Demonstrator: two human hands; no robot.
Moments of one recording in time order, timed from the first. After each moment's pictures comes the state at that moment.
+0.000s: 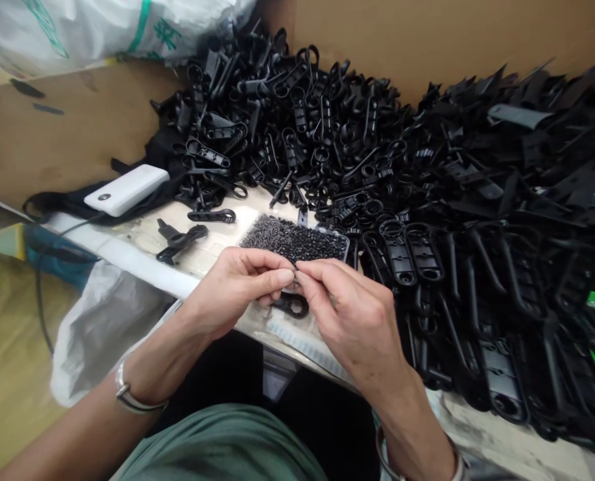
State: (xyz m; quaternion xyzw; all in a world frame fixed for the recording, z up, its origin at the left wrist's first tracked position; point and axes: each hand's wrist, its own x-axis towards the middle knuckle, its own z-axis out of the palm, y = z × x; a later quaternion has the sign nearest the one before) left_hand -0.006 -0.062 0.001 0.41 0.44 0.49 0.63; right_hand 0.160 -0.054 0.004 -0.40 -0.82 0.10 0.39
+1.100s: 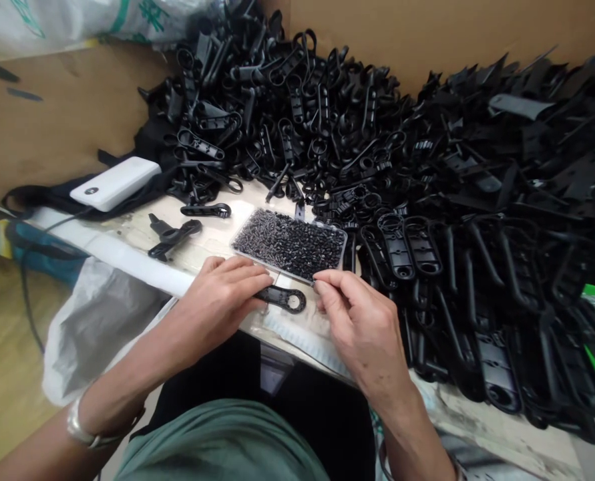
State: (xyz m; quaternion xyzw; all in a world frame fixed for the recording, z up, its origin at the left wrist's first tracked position) left_hand -0.033 -0.085 -0.008 0.83 0.52 0.17 0.13; right_hand 0.177 -0.061 -0.023 -0.52 -0.74 0.21 0.37
